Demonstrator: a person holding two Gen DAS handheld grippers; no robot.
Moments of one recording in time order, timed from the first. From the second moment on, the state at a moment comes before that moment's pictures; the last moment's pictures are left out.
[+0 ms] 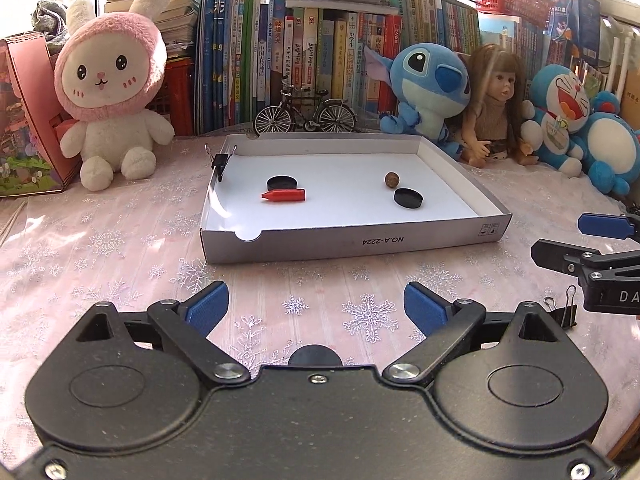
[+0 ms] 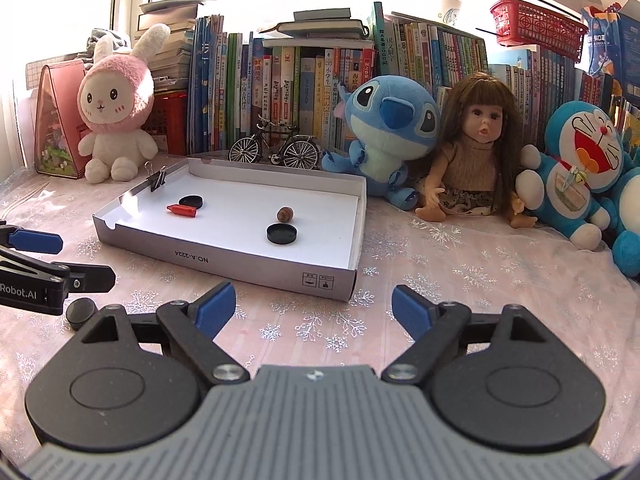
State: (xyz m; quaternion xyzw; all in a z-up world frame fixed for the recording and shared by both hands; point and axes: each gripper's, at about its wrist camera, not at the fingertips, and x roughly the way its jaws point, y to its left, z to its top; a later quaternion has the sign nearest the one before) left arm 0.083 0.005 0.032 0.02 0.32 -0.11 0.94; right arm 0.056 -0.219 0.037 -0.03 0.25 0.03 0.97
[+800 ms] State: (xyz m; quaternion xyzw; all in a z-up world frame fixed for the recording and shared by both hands) left arm 0.046 0.026 0.004 0.01 0.35 -0.10 0.93; right arm 0.012 -0.248 -0.007 -0.01 0.28 0.01 0.96
